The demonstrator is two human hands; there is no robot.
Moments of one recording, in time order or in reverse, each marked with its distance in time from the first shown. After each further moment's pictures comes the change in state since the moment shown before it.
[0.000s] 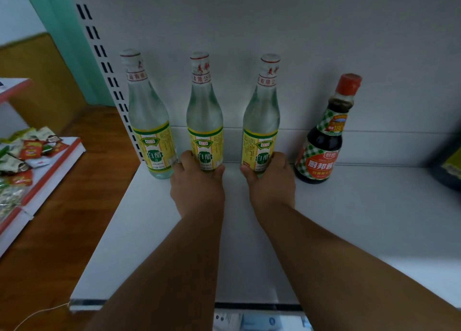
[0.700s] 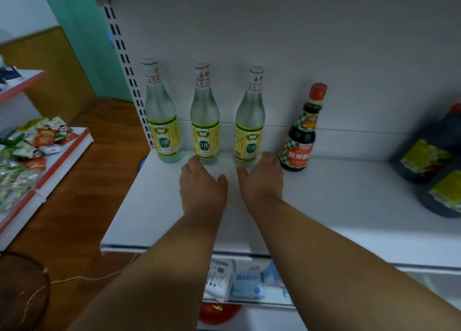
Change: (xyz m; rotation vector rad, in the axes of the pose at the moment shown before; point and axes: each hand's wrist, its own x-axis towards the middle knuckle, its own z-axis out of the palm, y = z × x) left_hand -0.062 0.019 -0.051 0.012 -0.183 -0.011; right_hand -0.043 -0.022 -0.051 -0.125 -0.142 0.026
